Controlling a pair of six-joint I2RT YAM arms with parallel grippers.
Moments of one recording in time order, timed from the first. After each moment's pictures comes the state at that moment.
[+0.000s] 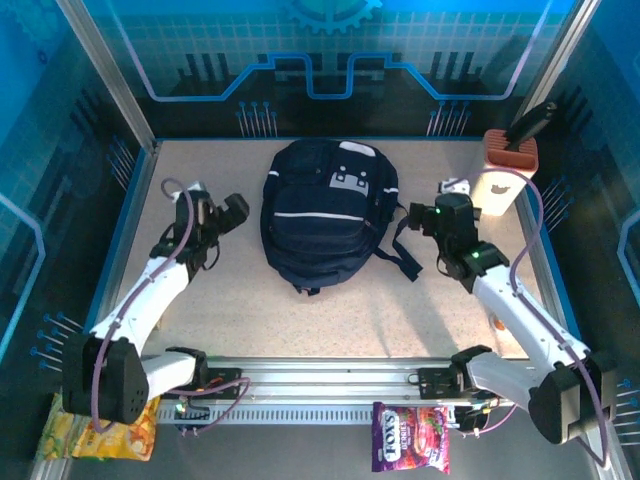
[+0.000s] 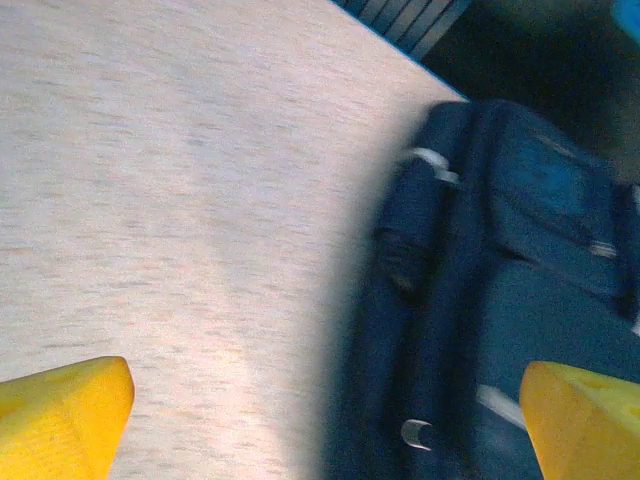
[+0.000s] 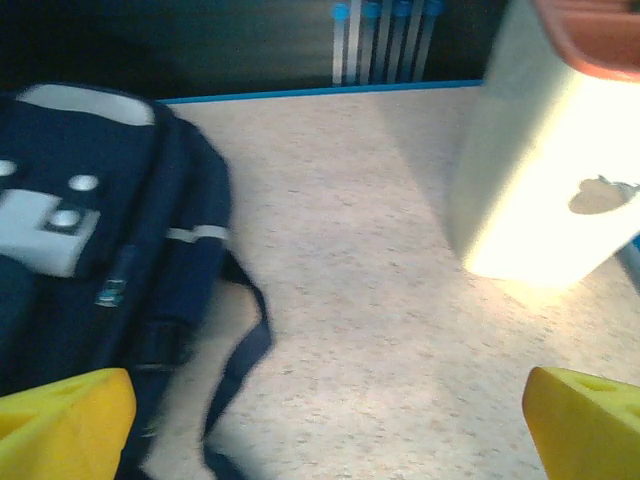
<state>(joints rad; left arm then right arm) -0.09 1.15 0.72 -0.17 -0.13 -0.65 0.30 1.05 0.77 -0.27 0.45 0.23</state>
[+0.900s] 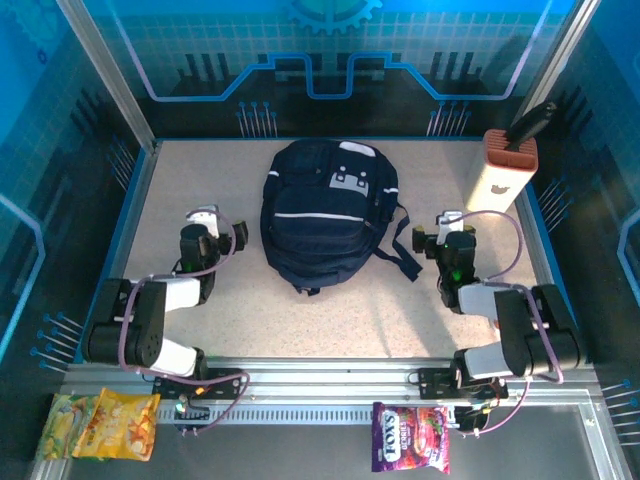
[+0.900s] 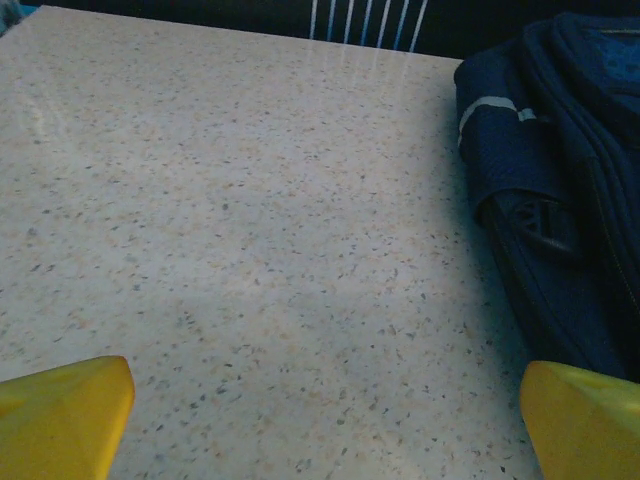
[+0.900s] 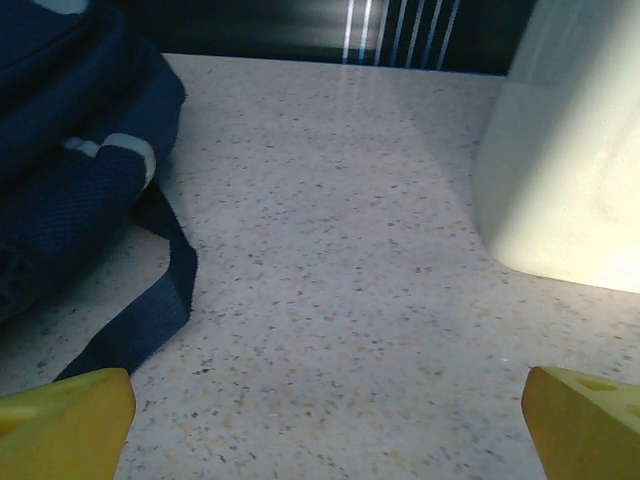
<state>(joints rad) 0.00 1.47 0.37 0.72 -0.02 -0.14 0.11 1.43 0.32 0.76 0.19 -0.02</state>
